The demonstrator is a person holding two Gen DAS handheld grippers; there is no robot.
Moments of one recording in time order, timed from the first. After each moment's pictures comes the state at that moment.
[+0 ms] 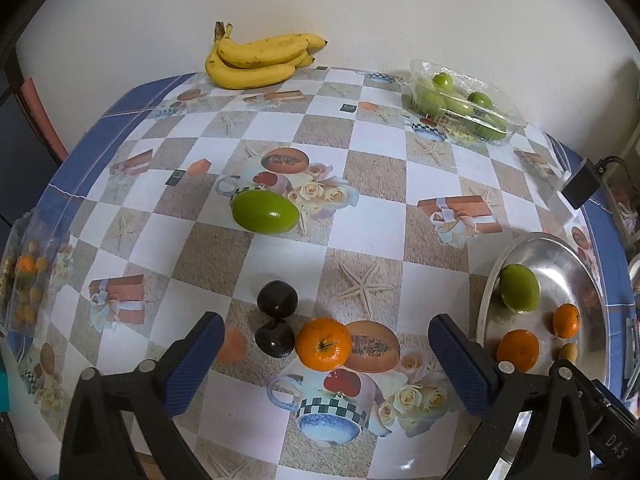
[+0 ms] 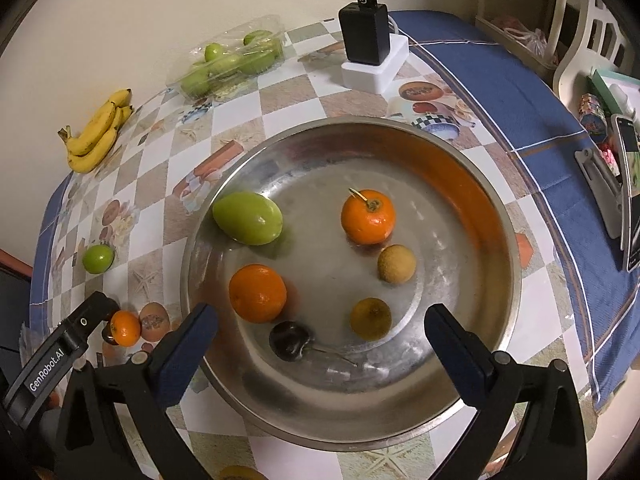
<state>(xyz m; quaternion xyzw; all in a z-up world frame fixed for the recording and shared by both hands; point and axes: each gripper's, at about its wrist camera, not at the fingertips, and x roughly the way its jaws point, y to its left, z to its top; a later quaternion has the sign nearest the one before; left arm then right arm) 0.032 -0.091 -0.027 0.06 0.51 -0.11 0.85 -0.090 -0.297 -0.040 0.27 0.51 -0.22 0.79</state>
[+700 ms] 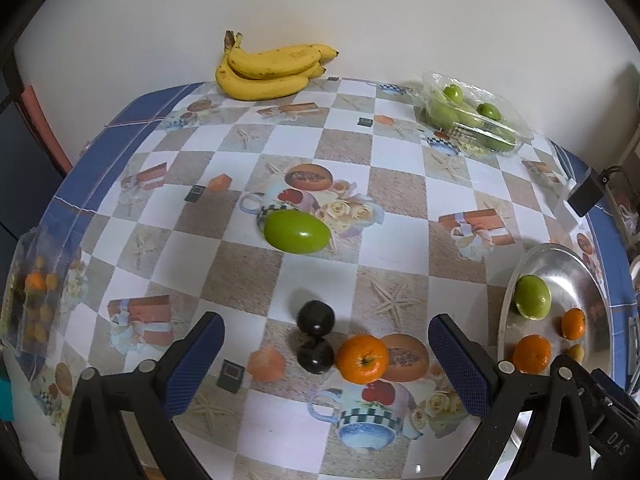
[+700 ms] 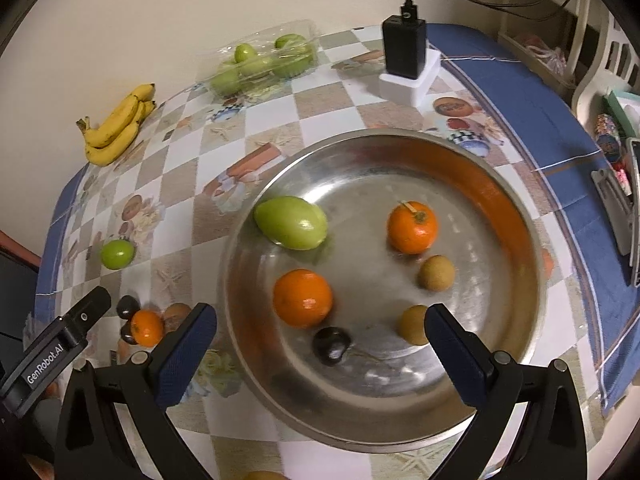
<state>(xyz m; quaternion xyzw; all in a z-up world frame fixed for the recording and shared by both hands) 0.046 -0.065 -0.014 0.07 0.50 -0.11 0.85 -0.072 -0.274 -0.032 0.26 0.50 -0.20 0.80</state>
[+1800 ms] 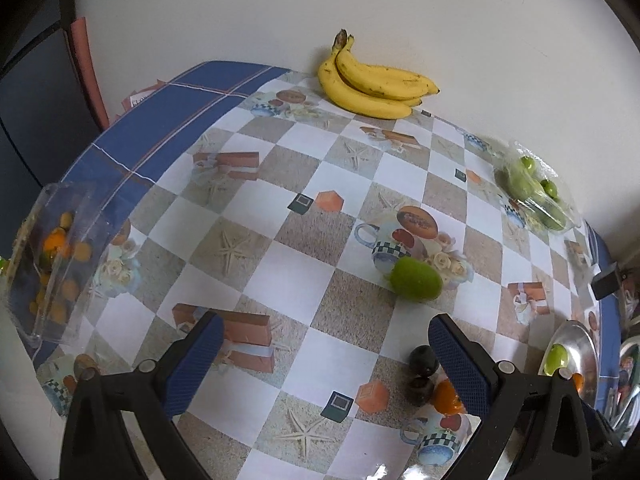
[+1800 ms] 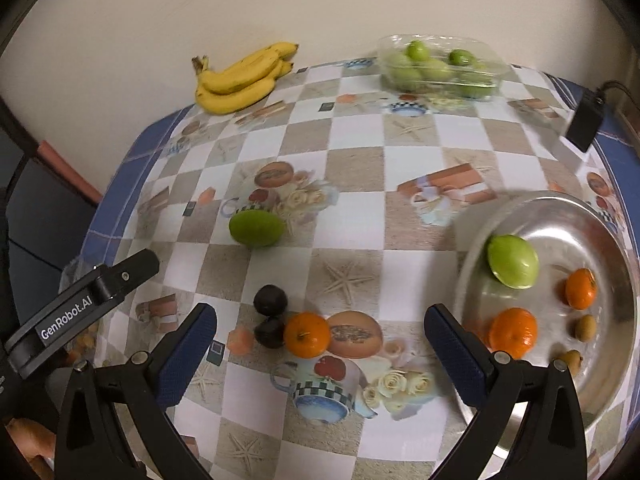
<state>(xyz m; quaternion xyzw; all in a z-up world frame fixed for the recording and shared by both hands) 0.093 0.040 -0.002 -0.04 0.52 -0.06 0.85 0.014 -0.156 -0.010 0.19 0.51 -0.05 0.84</state>
